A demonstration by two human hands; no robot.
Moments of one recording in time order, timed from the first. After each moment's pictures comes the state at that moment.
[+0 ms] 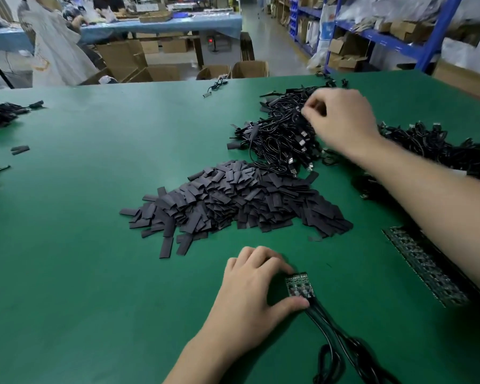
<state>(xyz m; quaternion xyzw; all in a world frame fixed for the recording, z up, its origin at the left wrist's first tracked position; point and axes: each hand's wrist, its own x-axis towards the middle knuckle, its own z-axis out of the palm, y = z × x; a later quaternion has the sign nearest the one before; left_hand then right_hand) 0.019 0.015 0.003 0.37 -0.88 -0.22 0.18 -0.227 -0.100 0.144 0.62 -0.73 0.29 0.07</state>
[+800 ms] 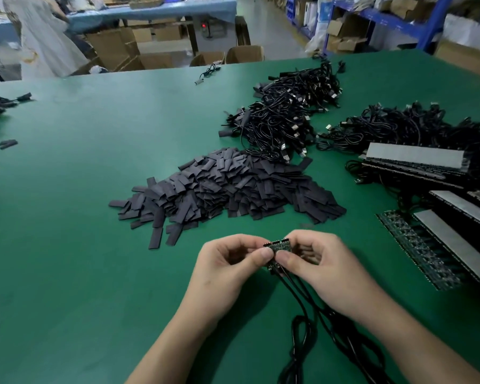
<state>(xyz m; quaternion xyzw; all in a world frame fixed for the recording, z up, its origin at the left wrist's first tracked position) 0.022 0.011 0.018 0.38 -0.58 -0.61 0.37 -0.161 0.067 0.014 0.57 -0.57 0.44 -0.39</state>
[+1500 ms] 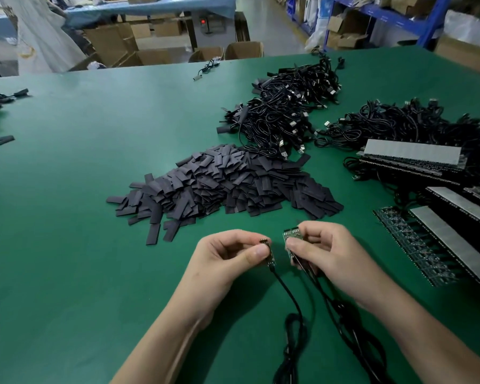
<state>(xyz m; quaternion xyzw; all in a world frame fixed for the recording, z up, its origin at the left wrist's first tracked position) 0.026 0.013 0.023 0.35 -0.55 -0.67 0.36 -0.181 0.066 0.012 0.53 -0.59 0.44 -0.43</state>
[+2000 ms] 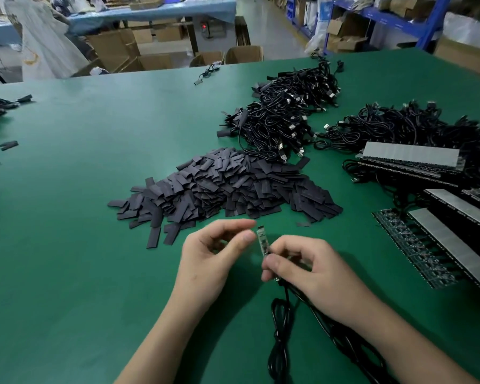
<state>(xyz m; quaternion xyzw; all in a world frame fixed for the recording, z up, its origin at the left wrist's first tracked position) 0.029 -0.002 0.015 0.40 -0.65 -0.48 0.43 -0.155 0.072 0.014 0.61 -0.53 0.43 -0.40</state>
